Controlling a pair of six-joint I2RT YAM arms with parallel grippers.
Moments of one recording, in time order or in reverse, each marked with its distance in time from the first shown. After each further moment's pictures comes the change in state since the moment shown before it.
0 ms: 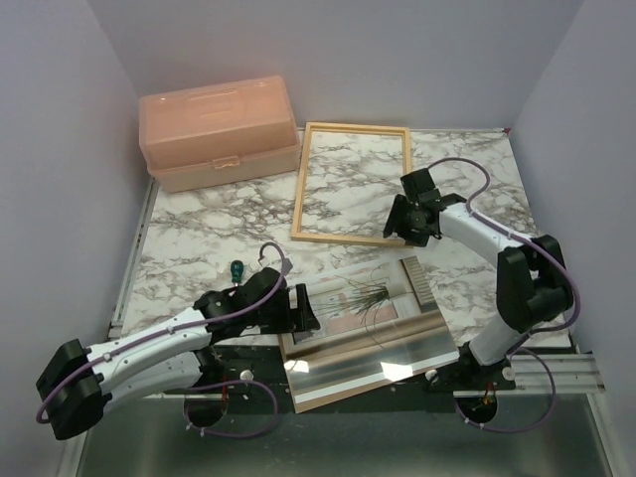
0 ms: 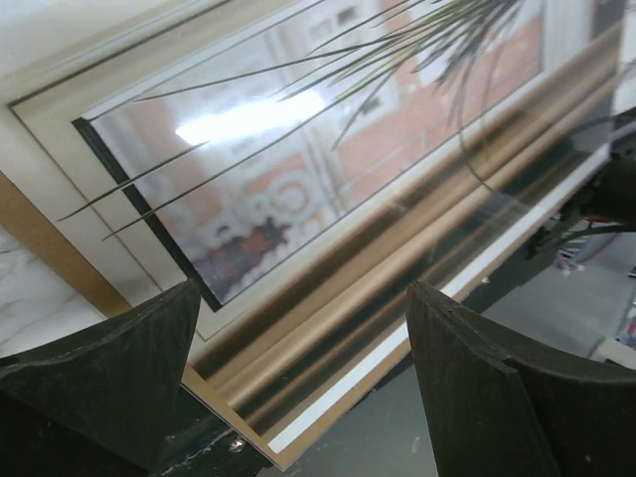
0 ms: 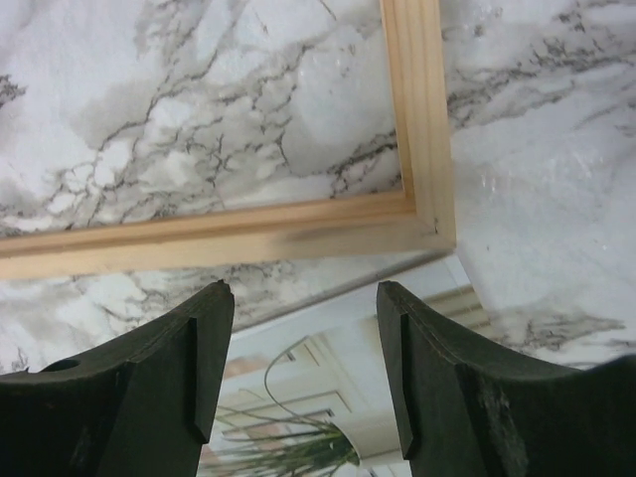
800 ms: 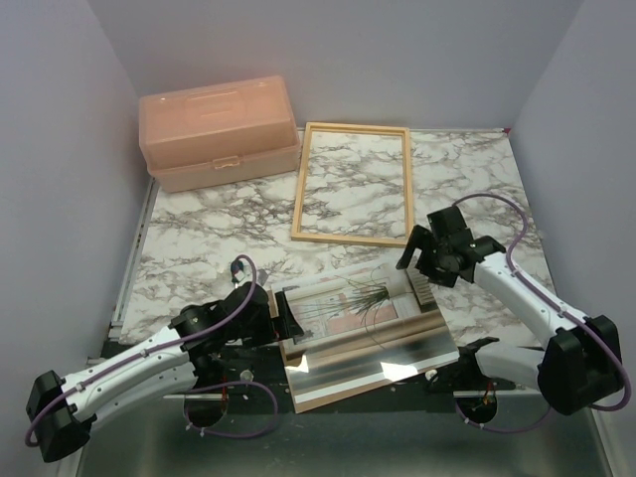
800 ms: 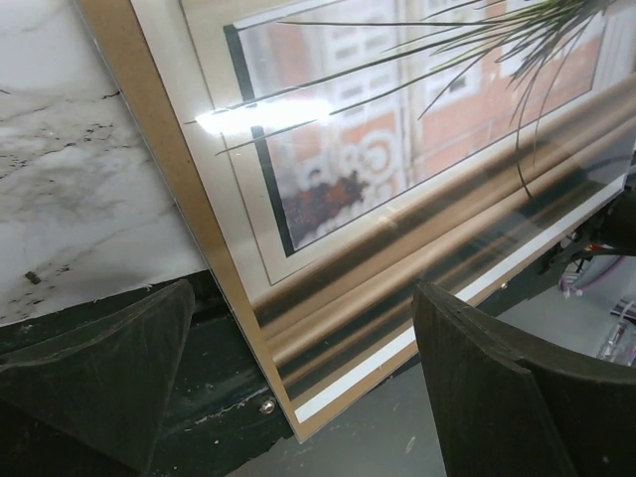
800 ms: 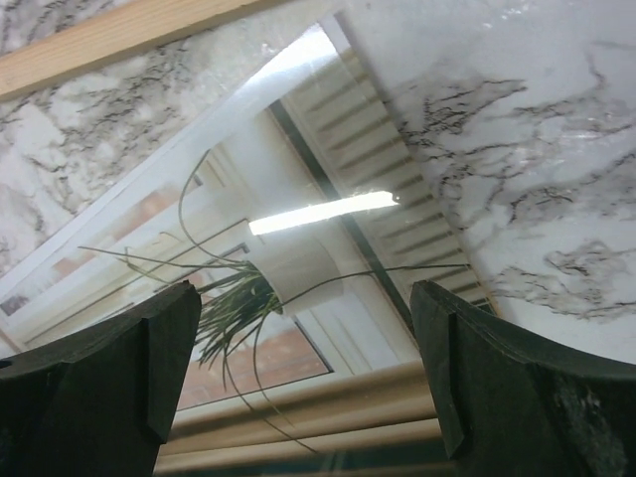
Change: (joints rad) left arm -0.002 -0.319 -0.084 -0.217 -0.078 -0.139; right arm 0.000 -0.512 -0.358 -0.122 -0.056 0.066
